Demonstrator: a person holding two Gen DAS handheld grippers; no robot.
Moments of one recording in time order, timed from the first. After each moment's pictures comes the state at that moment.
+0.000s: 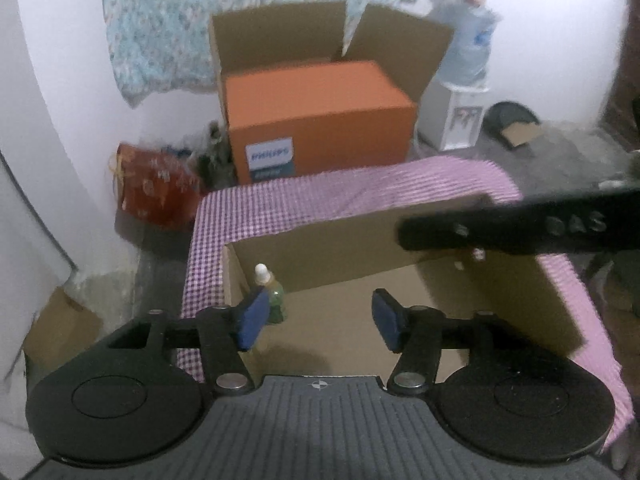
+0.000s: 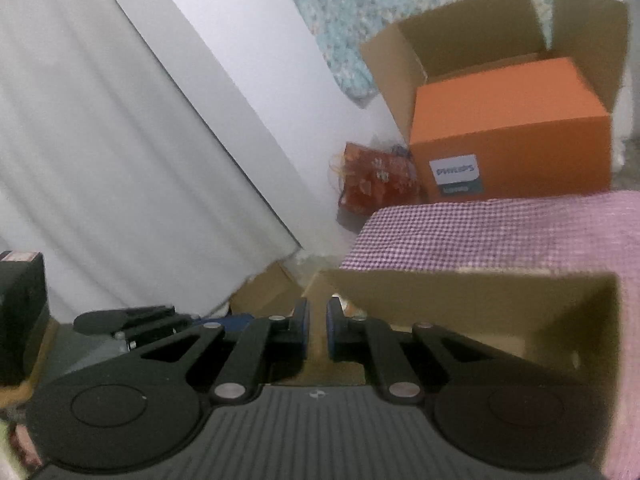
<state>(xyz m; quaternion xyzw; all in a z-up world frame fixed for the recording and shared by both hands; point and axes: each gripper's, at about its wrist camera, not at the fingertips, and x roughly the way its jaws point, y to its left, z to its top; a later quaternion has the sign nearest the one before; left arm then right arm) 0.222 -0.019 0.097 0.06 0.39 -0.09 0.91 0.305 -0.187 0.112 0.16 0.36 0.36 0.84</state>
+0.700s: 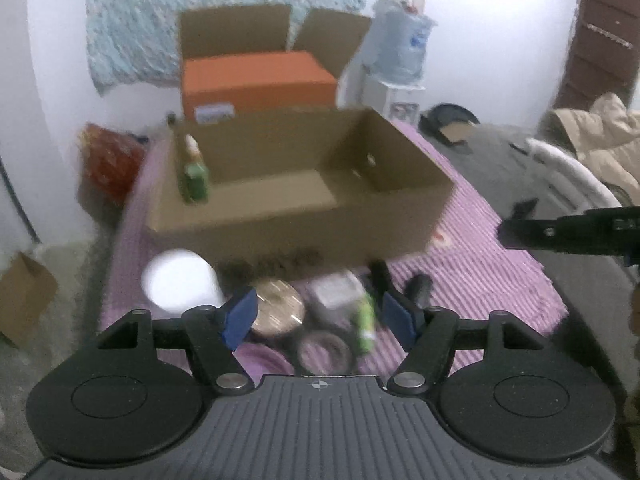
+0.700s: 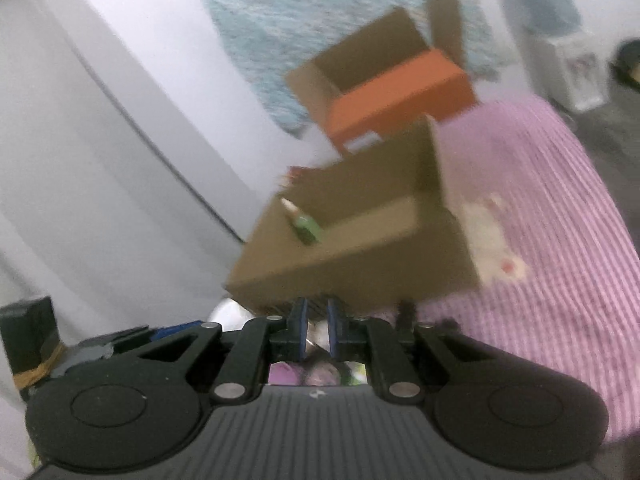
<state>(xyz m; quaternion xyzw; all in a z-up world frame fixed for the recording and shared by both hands) 0.058 -0.041 0.026 0.02 0.37 -0.16 0.91 0.073 -0.302 0.050 0.25 0.34 0.24 0.87</state>
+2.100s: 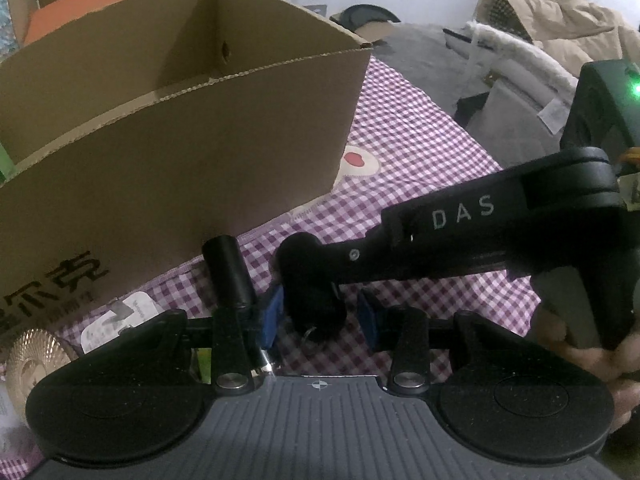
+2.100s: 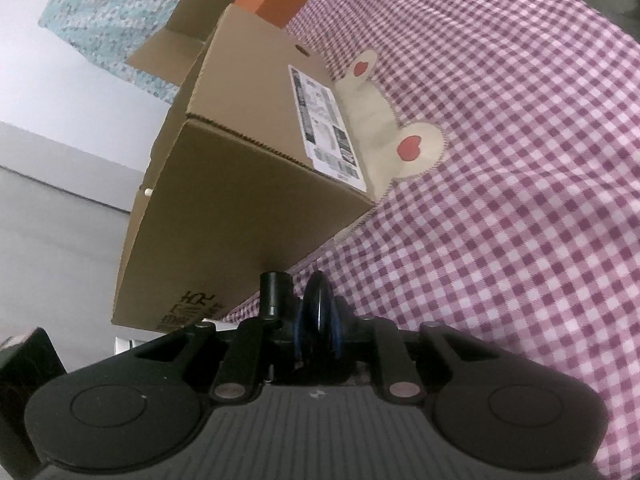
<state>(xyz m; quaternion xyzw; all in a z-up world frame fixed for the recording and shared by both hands) 0.139 -0.163 -0.073 0.09 0.47 -0.28 0.83 0.172 -0.319 -0.093 0.39 0.47 0.17 0.77</state>
